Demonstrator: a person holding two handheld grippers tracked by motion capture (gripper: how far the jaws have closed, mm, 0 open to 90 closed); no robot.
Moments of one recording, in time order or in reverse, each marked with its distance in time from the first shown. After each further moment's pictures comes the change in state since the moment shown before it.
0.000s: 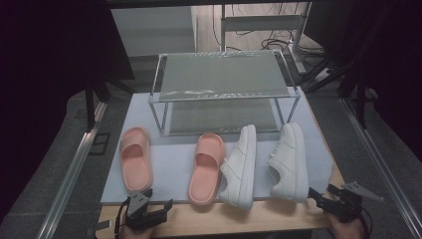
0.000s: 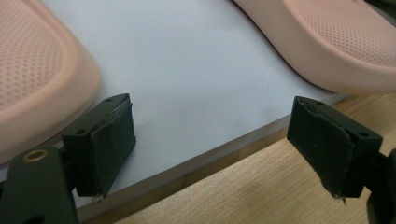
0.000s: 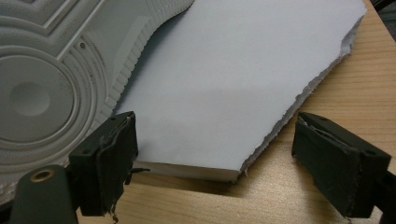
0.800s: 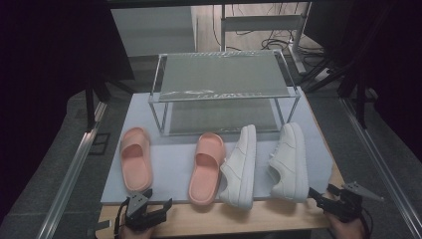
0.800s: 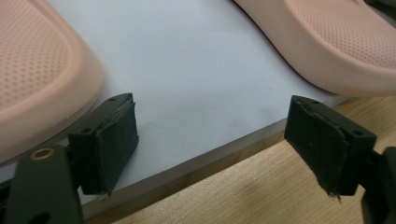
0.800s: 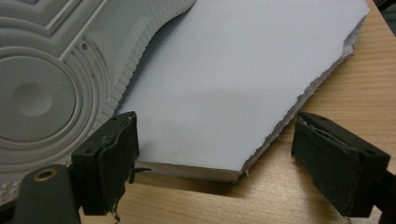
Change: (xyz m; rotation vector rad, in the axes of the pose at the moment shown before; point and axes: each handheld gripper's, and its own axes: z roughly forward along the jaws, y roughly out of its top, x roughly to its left) left arm 0.001 -0.001 -0.001 -0.014 0.000 -0.017; right arm -0.001 0.000 0.000 0.000 0.009 0.001
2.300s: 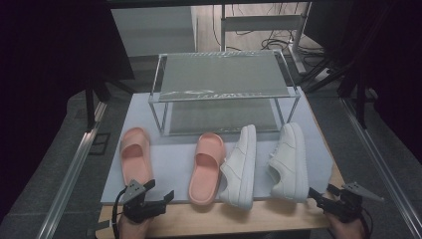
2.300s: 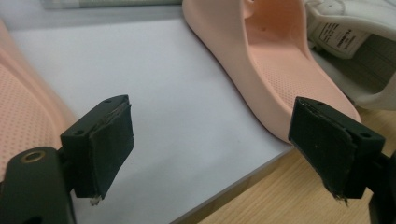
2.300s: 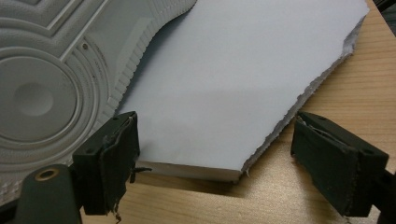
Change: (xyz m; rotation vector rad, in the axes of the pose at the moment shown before) left arm 0.006 0.035 -0.001 -0.034 -0.120 -0.028; right arm 0.000 -0.001 0.000 -0.005 0.002 0.003
